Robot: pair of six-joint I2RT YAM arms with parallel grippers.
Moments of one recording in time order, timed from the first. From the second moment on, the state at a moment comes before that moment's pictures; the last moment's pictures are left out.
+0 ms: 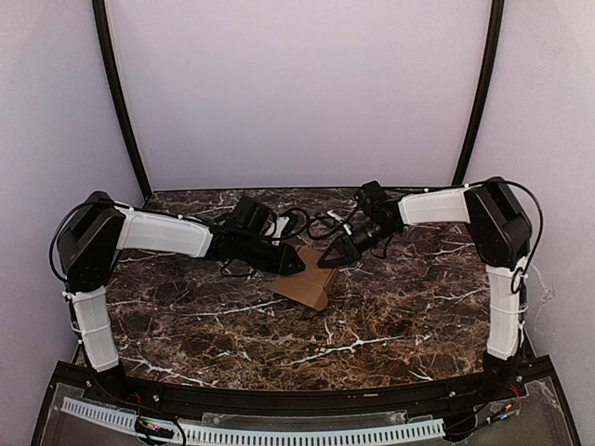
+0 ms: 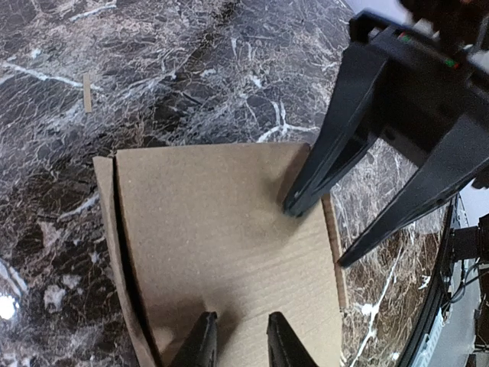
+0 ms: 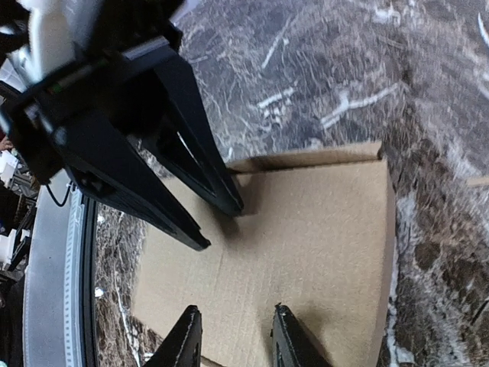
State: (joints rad) left arm -0.75 1.91 1.24 -0.12 0.36 -0.40; right arm 0.53 2.06 1.46 -0.46 -0.96 -0.28
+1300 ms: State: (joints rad) left arm -0.70 1.92 1.28 -0.19 0.25 -0.35; right arm 0.73 1.70 1.08 -0.44 -0.41 -1.02
